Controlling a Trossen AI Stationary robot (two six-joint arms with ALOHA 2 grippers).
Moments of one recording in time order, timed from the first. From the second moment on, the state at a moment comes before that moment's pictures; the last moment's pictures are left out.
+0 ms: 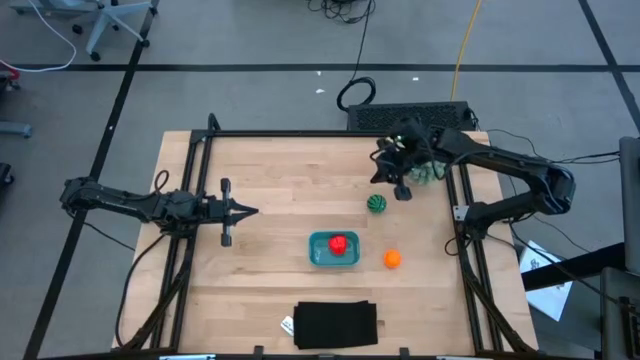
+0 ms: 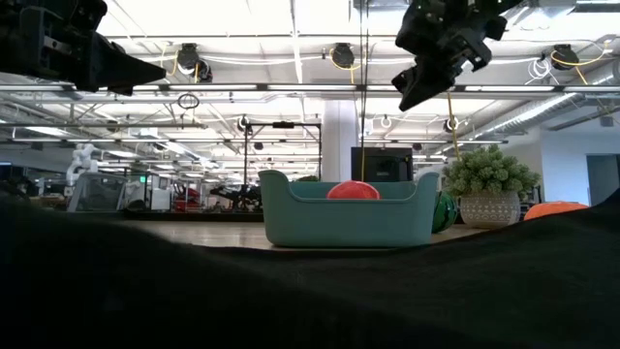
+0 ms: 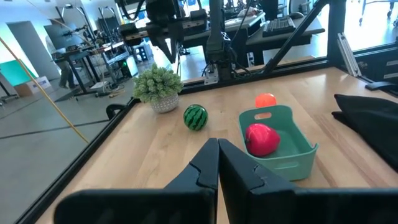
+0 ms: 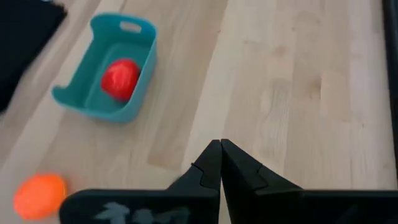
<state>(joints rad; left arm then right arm) -0.17 0.39 0.15 0.15 -0.23 0.20 -0.51 1.29 1.06 -0.71 -0.47 -0.62</state>
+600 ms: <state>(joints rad) -0.17 0.39 0.15 0.12 -0.23 0.19 -0.45 1.29 1.06 -0.79 -0.31 -0.88</state>
